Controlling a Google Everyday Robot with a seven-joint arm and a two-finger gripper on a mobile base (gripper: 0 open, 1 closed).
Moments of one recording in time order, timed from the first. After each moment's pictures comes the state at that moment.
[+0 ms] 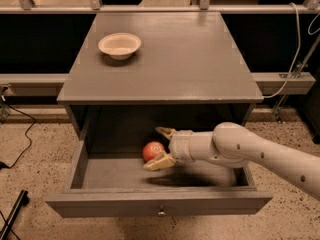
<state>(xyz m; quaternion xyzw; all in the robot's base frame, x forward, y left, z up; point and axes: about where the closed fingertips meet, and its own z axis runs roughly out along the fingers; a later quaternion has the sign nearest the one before) 0.552 0.015 0.643 -0.55 0.66 0.25 0.46</state>
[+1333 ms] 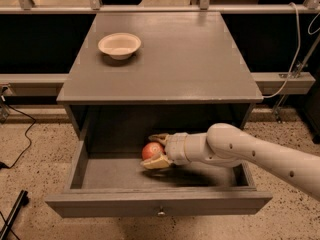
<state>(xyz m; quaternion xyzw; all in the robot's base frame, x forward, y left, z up) 0.552 0.027 0.622 -0.55 0.66 0.26 0.43</state>
